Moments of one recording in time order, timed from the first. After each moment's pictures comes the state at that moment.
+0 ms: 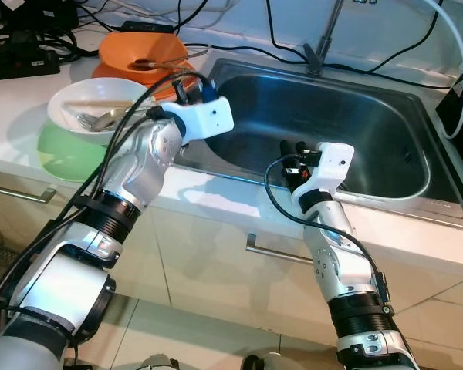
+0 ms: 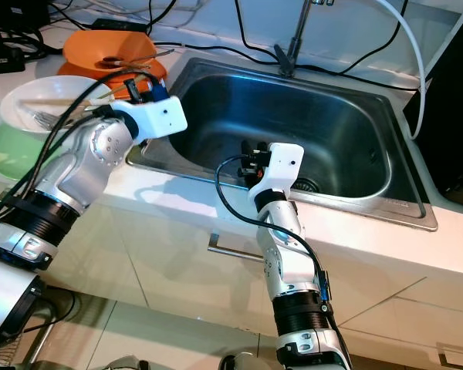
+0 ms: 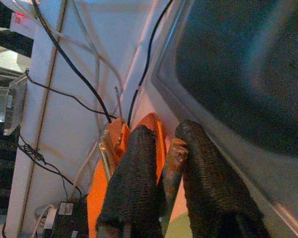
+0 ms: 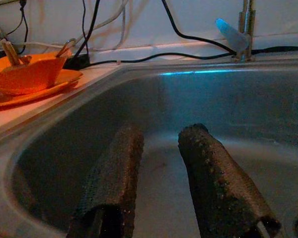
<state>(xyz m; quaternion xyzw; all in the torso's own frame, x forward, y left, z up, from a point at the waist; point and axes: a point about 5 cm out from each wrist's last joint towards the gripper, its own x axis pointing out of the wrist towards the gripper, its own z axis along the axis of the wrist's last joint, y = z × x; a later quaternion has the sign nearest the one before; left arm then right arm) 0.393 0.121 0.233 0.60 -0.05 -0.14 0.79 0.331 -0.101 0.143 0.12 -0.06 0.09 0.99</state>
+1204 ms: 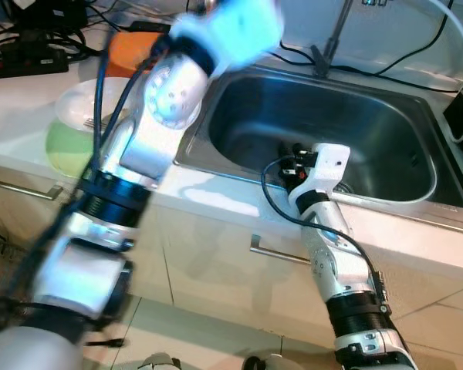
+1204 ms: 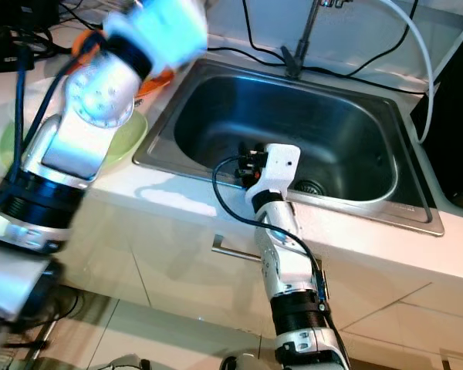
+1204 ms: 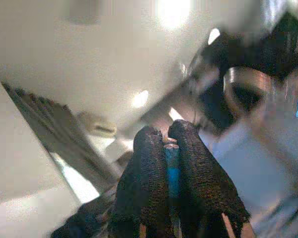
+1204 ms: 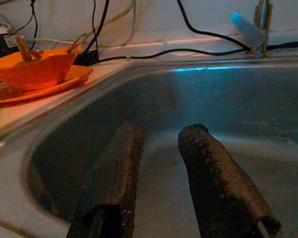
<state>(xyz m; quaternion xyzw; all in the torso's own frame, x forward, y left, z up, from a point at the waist) 0.340 0.066 0.360 0.32 -0.41 -0.14 0.84 0.332 -0.098 0.141 0.12 -0.05 0.09 0.99</state>
